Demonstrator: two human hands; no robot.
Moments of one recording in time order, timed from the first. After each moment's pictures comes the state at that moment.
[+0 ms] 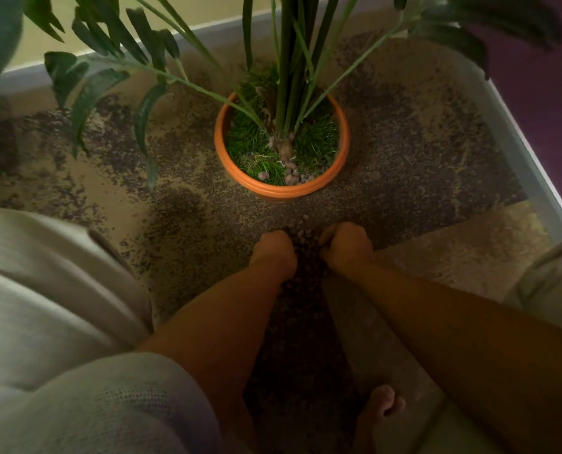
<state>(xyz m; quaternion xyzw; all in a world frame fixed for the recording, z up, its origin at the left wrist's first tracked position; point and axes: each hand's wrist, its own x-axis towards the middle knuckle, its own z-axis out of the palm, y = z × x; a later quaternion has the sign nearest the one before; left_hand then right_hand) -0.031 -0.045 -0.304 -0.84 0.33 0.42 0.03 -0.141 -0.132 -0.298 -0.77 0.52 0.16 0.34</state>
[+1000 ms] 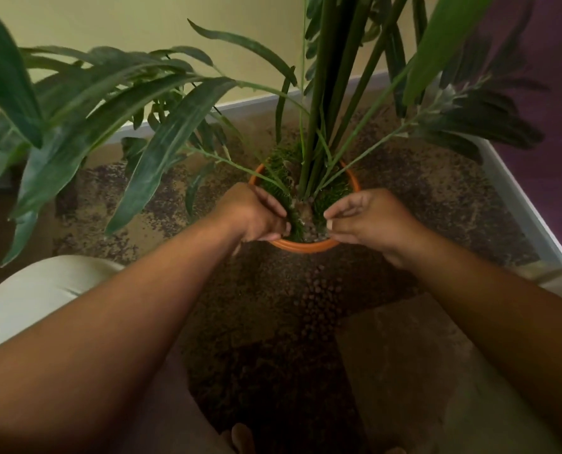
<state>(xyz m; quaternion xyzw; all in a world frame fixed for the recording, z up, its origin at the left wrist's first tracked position) 0.070 -0.060 -0.135 -0.80 0.15 0.47 -0.33 -0.080 -0.185 -0.152 -0.66 0.44 0.02 0.61</state>
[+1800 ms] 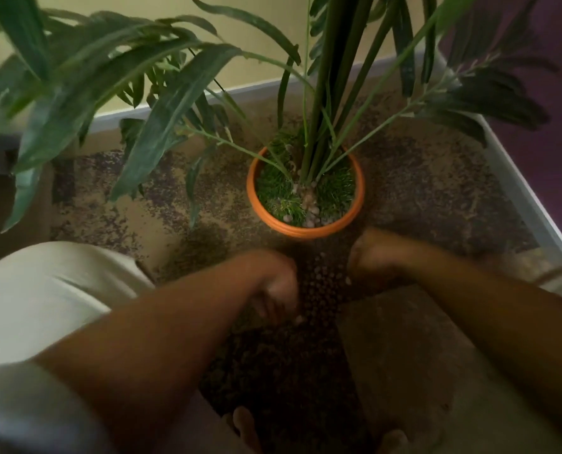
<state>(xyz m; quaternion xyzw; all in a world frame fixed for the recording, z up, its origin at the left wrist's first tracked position) 0.008 -0.038 -0.190 -0.67 0.30 0.66 0.13 -0.110 -0.181 -0.193 -0.79 0.36 0.39 0.29</state>
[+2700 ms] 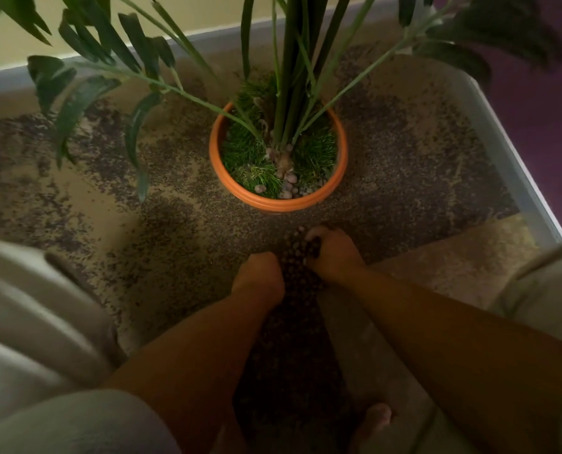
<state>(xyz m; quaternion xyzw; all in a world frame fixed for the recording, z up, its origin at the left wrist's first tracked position) -0.031 -0.025 -0.287 -0.85 0.29 0.44 0.03 -0.127 -0.138 -0.299 -0.78 0.46 0.18 0.38</state>
